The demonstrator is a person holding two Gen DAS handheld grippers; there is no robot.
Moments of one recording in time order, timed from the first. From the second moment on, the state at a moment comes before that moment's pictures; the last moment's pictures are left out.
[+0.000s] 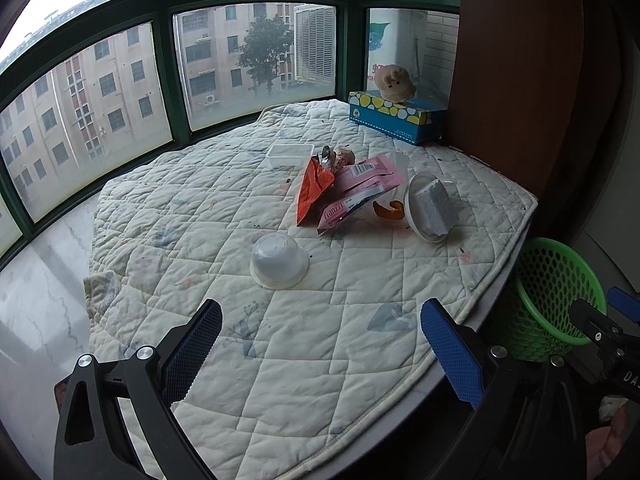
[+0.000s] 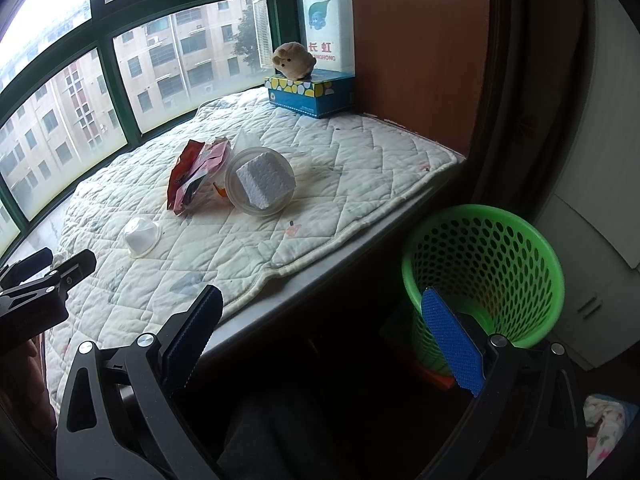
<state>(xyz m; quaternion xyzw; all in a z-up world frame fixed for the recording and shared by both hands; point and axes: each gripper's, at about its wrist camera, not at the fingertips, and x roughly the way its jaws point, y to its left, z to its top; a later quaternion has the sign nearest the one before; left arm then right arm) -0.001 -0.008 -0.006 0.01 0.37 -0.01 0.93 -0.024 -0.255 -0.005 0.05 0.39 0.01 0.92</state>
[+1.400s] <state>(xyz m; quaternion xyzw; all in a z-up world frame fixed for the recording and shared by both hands) -0.001 -0.004 -0.013 0.01 0.37 -0.01 0.93 -0.023 -0.254 -0.008 0.05 0.39 0.02 0.92</state>
